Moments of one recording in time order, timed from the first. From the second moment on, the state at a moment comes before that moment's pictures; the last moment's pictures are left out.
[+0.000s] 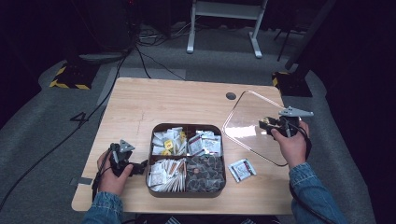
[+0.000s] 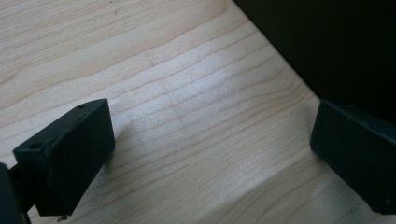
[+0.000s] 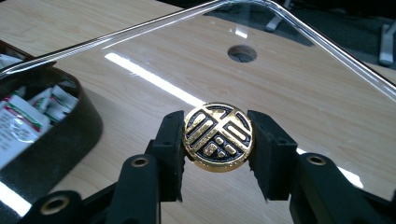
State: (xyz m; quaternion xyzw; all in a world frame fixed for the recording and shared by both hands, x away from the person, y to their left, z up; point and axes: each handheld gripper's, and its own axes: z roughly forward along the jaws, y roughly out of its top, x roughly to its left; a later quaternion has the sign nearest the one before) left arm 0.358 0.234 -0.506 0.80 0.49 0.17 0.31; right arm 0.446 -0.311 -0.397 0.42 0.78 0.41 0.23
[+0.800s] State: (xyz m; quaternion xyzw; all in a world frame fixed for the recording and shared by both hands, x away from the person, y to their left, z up) left arm 0.356 0.234 -0.506 0.80 0.49 0.17 0.31; right arm 0.433 -0.218 -0.349 0.34 0.81 0.44 0.19
